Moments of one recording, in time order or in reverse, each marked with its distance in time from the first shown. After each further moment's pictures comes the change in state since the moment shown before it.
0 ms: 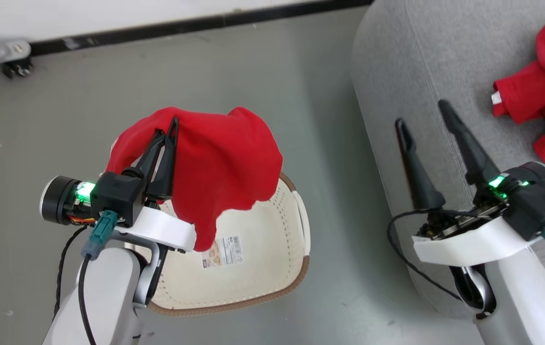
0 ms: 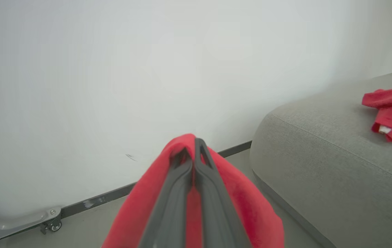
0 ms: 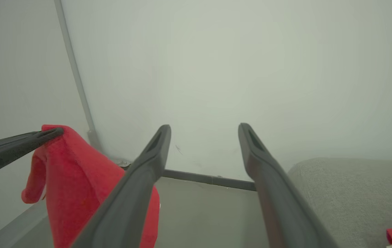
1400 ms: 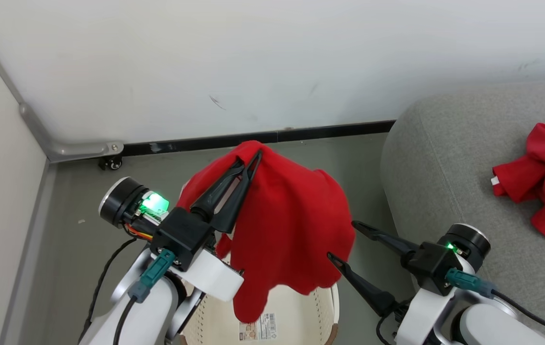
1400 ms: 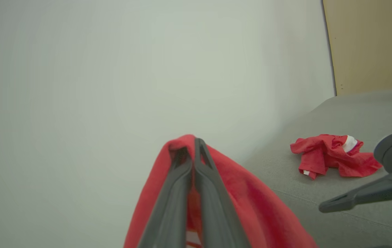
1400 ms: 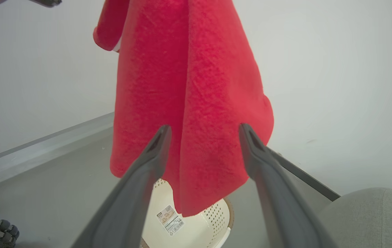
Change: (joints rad) left arm 0.054 0.021 -0.160 -0.189 0.043 -0.125 0.037; right arm 0.011 -0.293 0.491 0.008 0.127 0.000 0.238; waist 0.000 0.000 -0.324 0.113
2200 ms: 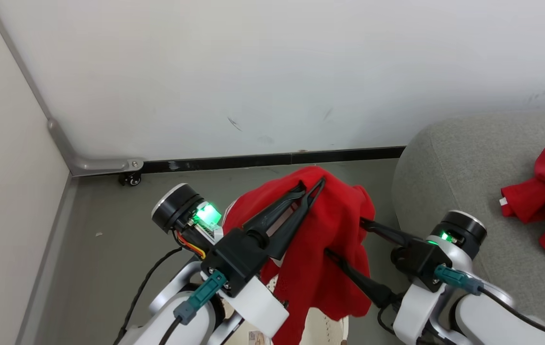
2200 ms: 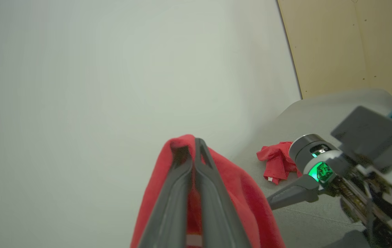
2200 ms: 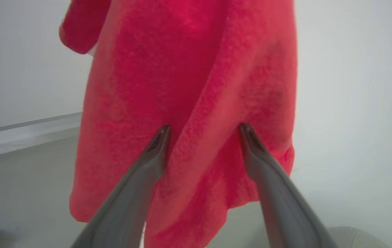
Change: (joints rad) left arm 0.001 -0.037 -0.126 -0.104 -0.002 -0.044 0.092; right arm -0.070 -0.017 0.058 0.034 -0.072 0.000 -0.005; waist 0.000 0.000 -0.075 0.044
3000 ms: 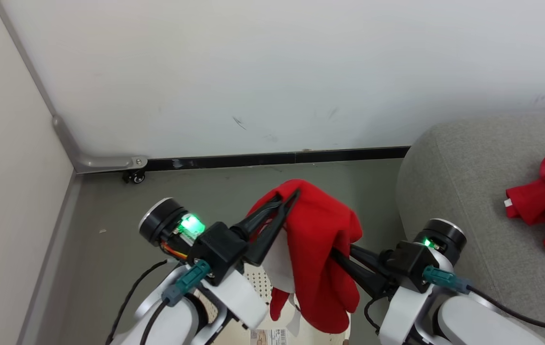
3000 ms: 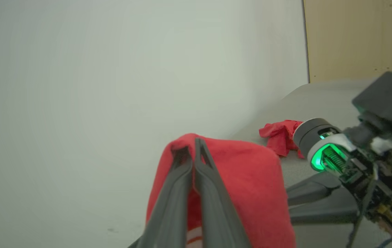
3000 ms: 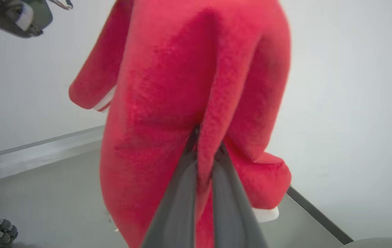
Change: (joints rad) left arm 0.035 0.023 0.026 0.055 -0.068 -0.007 0.046; right arm -0.034 0.049 0.067 0.076 0.083 0.000 -0.065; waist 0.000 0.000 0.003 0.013
